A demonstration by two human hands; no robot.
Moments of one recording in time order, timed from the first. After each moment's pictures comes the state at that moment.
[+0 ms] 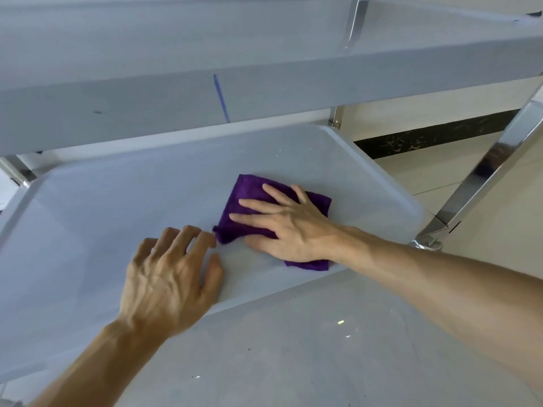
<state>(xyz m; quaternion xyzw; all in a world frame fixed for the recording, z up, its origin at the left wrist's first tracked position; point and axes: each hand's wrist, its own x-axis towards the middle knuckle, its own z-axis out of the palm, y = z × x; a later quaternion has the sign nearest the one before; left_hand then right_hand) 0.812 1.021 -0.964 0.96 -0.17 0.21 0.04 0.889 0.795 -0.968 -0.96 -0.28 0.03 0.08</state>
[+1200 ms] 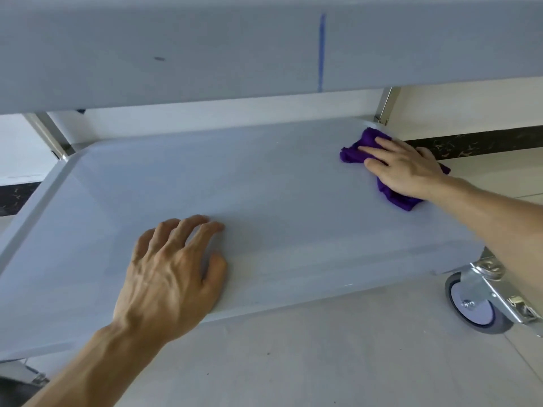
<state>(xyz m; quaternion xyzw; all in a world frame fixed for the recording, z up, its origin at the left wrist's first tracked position) 0.811 1.046 -0.968 0.99 -0.06 0.12 0.10 0.992 0.677 -0.957 -1.00 0.00 0.01 0.05</state>
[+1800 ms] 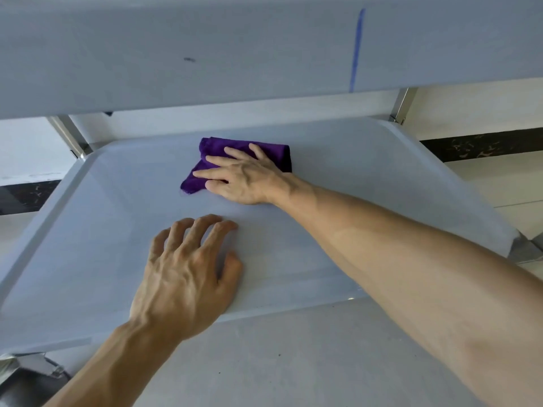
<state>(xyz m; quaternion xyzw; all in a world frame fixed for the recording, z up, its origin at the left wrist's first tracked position) 0.811 1.045 -0.966 0.99 -0.06 0.10 0.09 1.005 0.933 -0.965 -0.94 -0.34 0.05 0.09</state>
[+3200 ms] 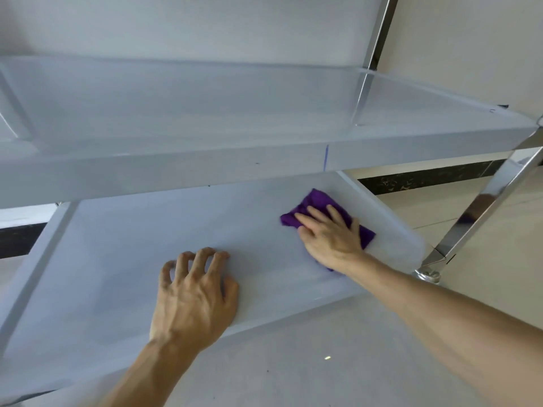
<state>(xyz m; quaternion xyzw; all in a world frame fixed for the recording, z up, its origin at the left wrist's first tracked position) 0.811 1.049 -0.968 0.99 -0.07 0.12 0.09 0.906 0.793 -0.969 -0.99 0.03 -0.01 0.10</state>
